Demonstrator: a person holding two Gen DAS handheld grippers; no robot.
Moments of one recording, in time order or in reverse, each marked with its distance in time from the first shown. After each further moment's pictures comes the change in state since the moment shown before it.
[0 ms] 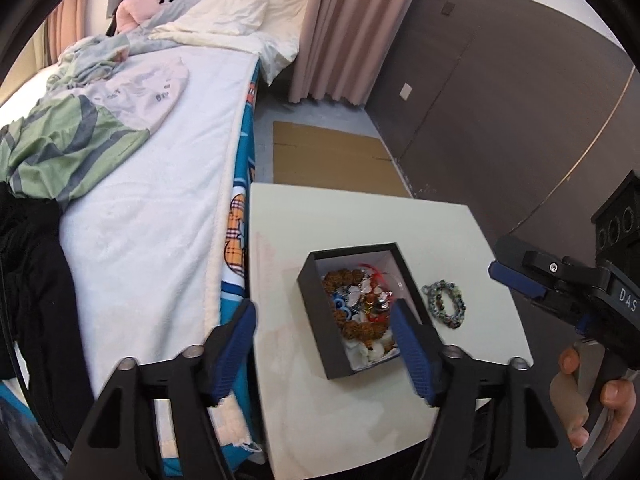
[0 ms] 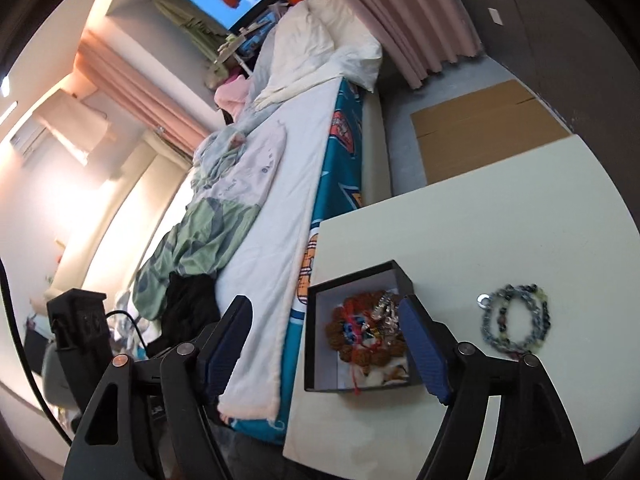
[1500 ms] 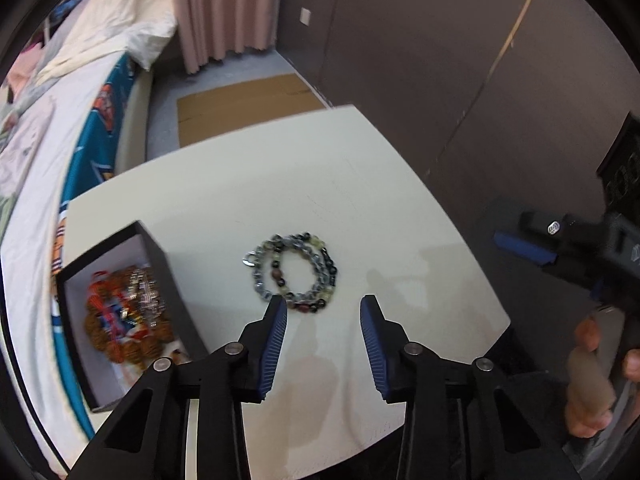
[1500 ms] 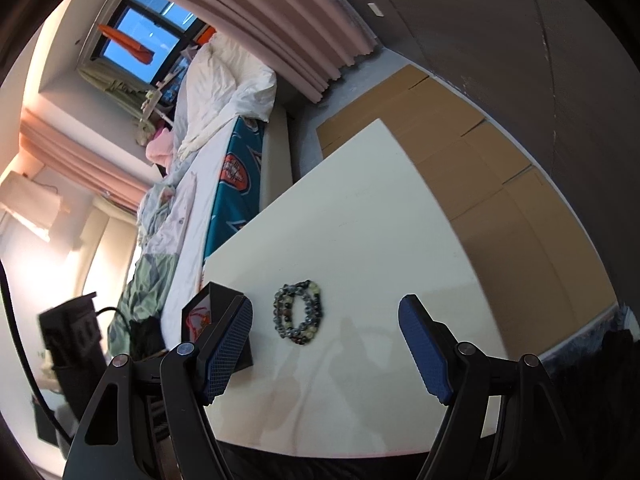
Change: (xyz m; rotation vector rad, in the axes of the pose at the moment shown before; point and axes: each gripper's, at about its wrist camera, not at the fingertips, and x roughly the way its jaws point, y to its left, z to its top) left arm 0.115 -0.200 -0.032 0.325 0.240 -0.040; right arm -0.104 -0.184 -0.011 0.244 -0.065 -0.132
